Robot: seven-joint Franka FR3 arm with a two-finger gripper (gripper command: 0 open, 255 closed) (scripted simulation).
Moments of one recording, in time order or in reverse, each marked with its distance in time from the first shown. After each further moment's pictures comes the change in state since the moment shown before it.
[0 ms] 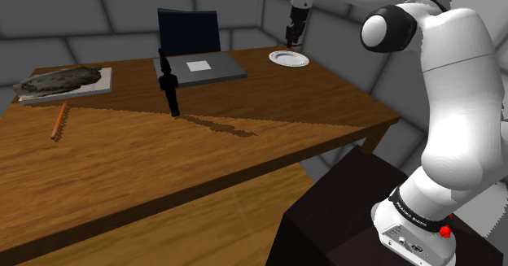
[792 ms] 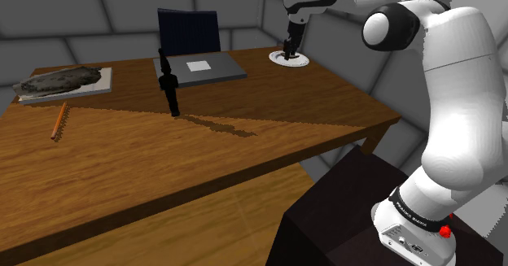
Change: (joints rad) arm 0.006 -0.019 0.000 -0.185 0.001 0.165 -0.008
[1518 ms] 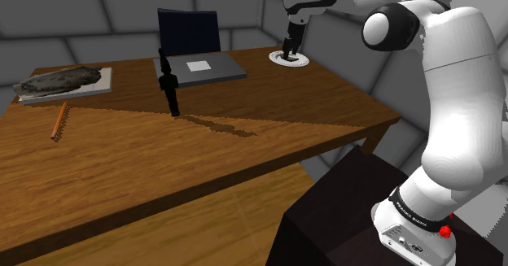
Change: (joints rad) arm 0.000 0.001 0.000 -0.005 0.000 0.007 0.000
